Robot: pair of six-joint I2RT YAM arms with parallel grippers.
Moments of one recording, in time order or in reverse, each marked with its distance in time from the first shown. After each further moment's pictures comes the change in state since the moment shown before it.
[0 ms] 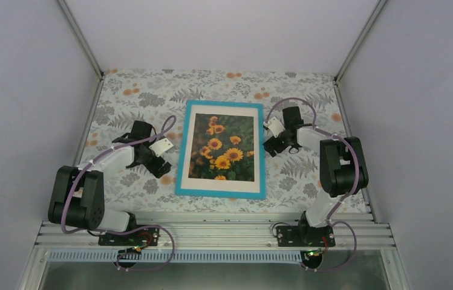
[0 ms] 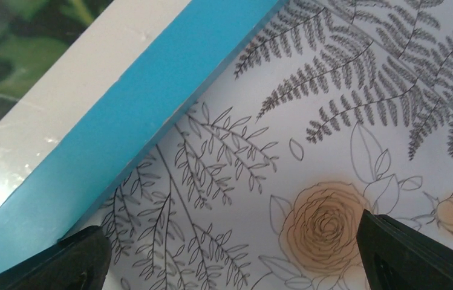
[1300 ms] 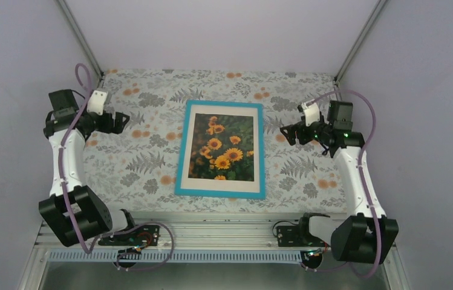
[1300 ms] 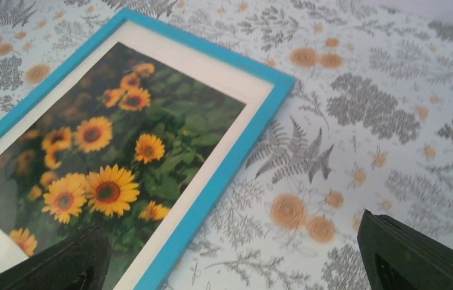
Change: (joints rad) left arm 0.574 -0.083 0.490 -0.192 0.381 -0.154; right arm -0.222 -0.564 0.103 -0.308 -0.395 0.175
